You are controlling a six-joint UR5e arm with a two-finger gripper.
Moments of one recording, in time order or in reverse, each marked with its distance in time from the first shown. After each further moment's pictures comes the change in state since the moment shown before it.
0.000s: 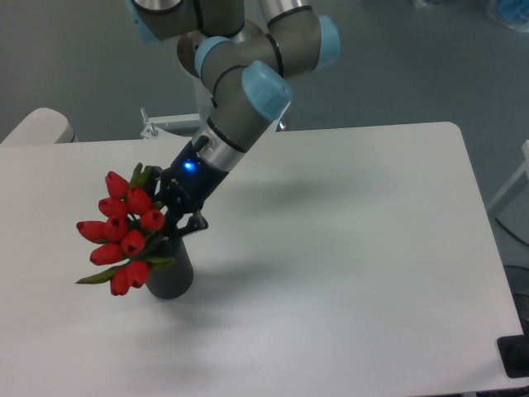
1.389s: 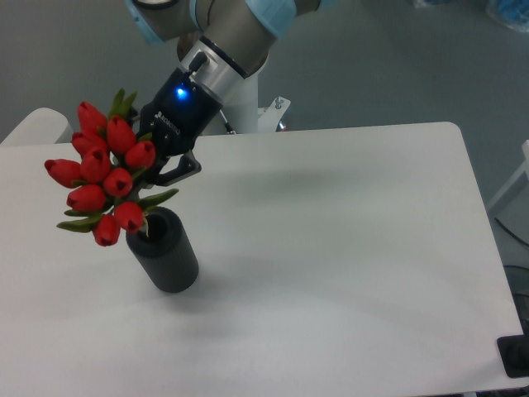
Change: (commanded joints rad) arm 0.020 0.129 0.100 0.000 -0.107 -0.293
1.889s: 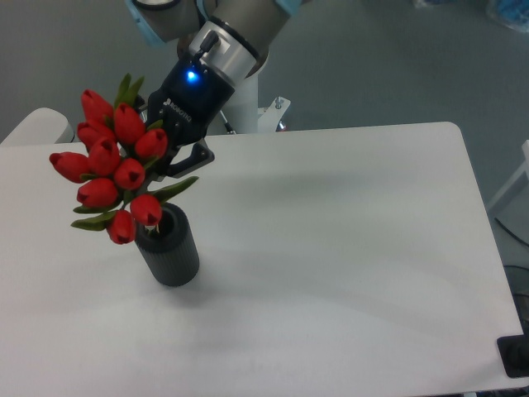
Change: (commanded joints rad) arm 0.046 -0.003 0.063 -0.002 -0.006 -0.032
